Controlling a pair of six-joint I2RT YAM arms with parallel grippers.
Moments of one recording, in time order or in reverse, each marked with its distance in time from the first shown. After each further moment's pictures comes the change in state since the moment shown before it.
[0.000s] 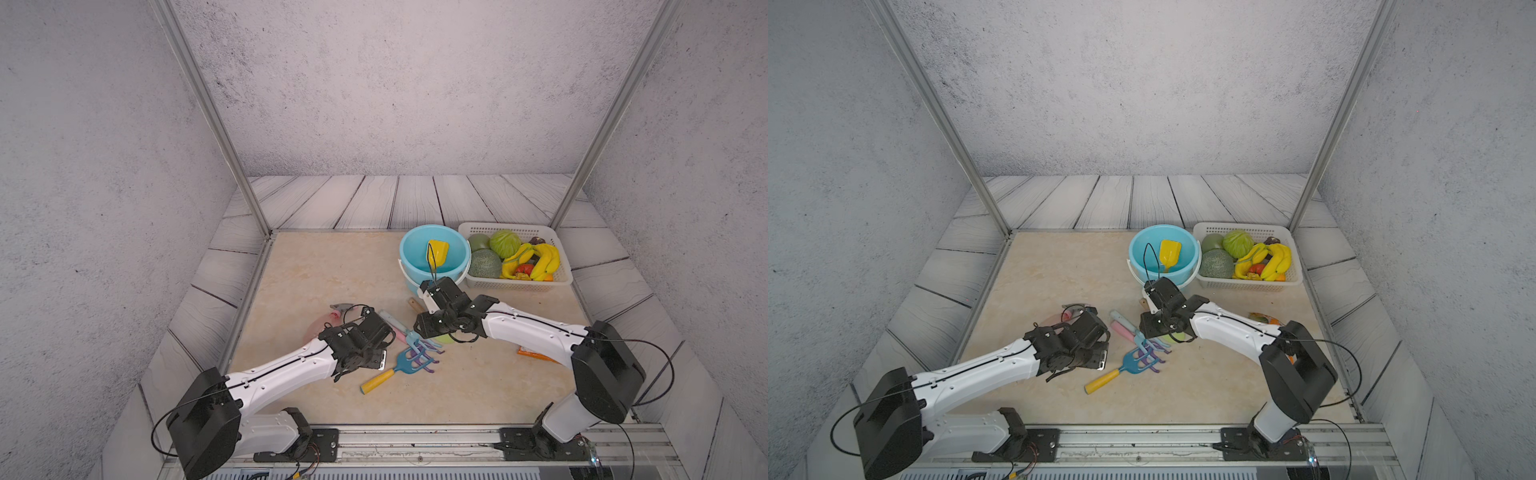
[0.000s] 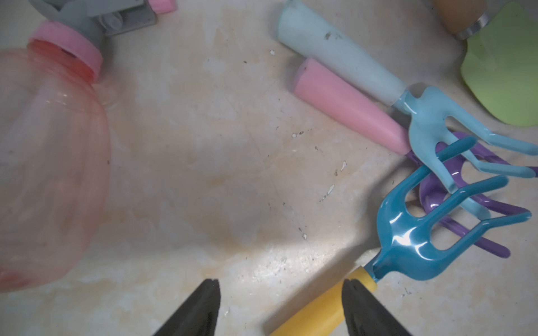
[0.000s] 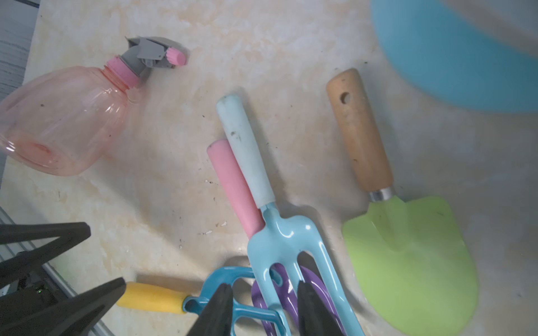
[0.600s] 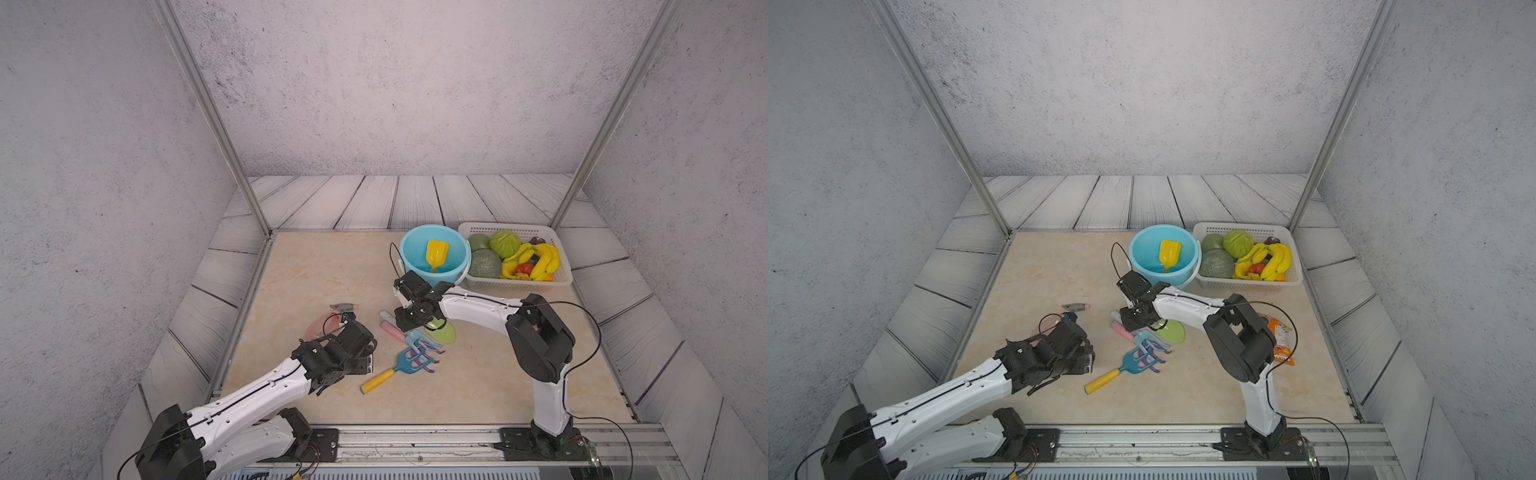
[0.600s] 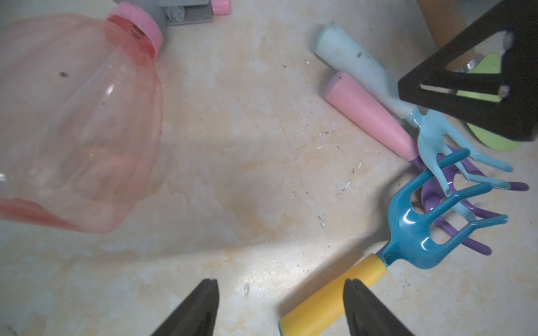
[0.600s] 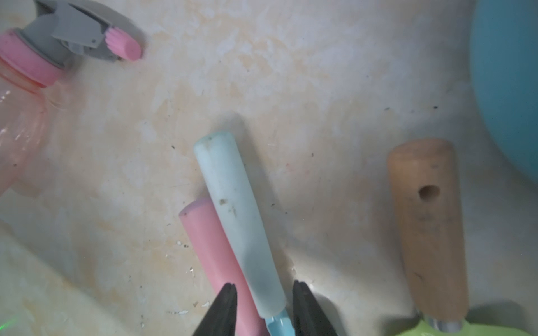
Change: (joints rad) left arm 0.043 -0.195 -0.097 -0.016 -0.003 -0.046; right arm 0.032 0.340 0.310 -0.107 0.056 -0.061
